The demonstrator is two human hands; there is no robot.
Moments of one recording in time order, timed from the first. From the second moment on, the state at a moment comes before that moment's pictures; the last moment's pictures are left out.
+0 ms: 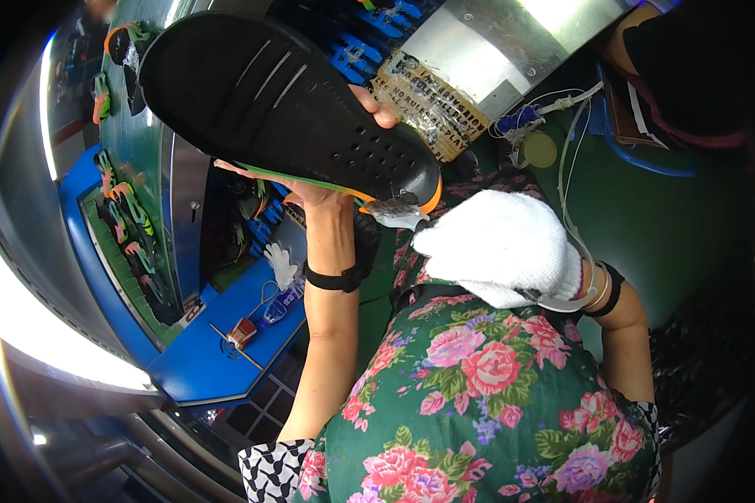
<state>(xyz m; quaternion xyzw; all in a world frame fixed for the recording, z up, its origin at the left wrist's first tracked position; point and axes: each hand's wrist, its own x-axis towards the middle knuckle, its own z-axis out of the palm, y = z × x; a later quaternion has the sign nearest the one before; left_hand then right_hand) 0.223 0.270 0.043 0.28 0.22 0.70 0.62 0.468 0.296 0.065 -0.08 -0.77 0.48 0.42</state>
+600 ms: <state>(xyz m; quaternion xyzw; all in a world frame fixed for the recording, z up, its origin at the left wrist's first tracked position) 0.228 0.274 0.034 0.26 0.20 0.71 0.63 0.469 0.295 0.065 -0.05 -0.78 0.48 0.40</state>
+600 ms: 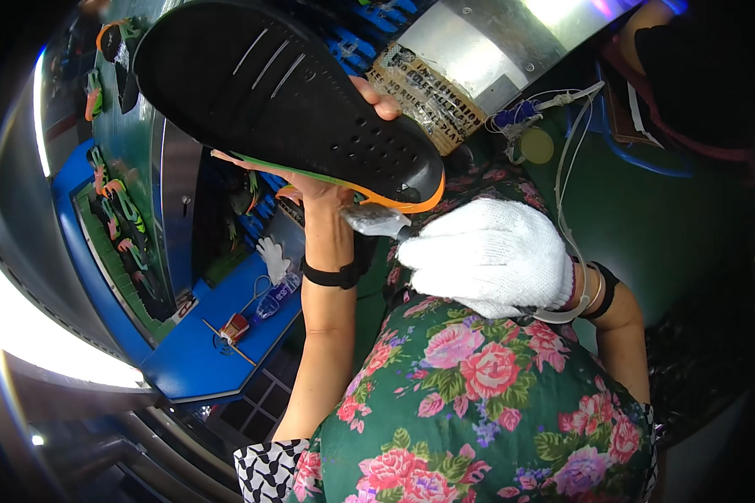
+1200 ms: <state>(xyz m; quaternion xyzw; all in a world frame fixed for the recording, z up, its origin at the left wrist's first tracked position) 0.226 0.277 0.022 0.35 0.20 0.71 0.58 0.479 0.306 0.060 -0.09 -0.77 0.48 0.42</state>
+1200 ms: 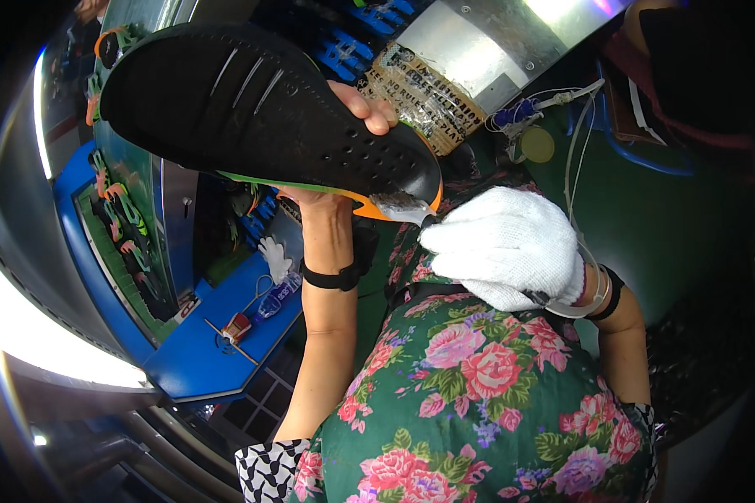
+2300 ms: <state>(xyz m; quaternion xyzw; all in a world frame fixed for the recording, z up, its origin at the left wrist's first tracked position) 0.222 0.285 0.025 0.35 0.23 0.66 0.63 0.467 0.304 0.039 -0.08 -0.76 0.50 0.41</state>
